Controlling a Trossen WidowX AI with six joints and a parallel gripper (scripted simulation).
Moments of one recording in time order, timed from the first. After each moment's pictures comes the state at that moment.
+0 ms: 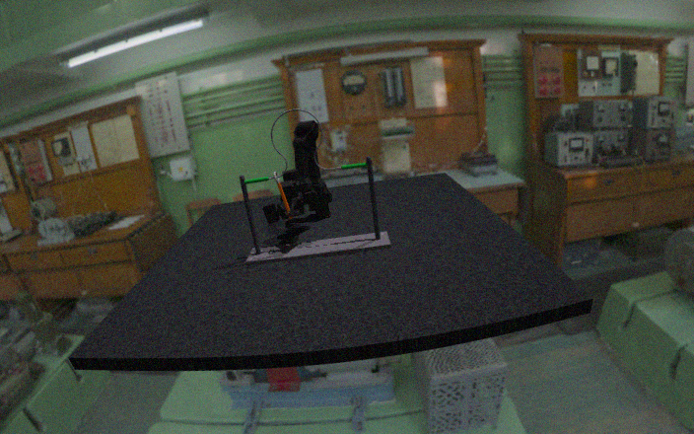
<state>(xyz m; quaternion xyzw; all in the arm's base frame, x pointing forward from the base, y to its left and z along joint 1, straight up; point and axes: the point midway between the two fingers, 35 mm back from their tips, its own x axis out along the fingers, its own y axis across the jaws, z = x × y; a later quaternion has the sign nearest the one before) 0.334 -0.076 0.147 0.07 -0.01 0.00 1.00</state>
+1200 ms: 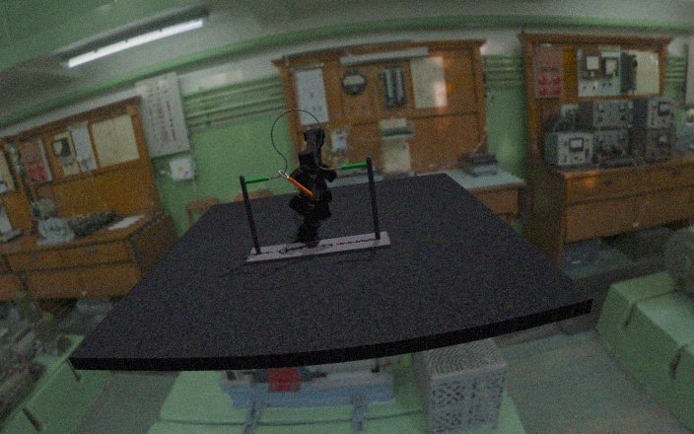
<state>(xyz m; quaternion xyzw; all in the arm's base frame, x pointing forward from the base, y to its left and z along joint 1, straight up) 0.313 0.007 0.185 0.35 0.08 0.03 0.93</state>
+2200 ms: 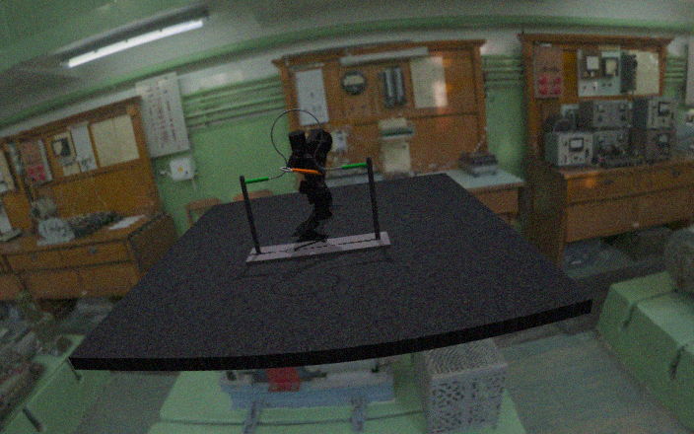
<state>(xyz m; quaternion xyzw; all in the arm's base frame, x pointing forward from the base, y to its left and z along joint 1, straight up) 0.277 0.035 0.249 0.54 0.20 0.13 0.81</state>
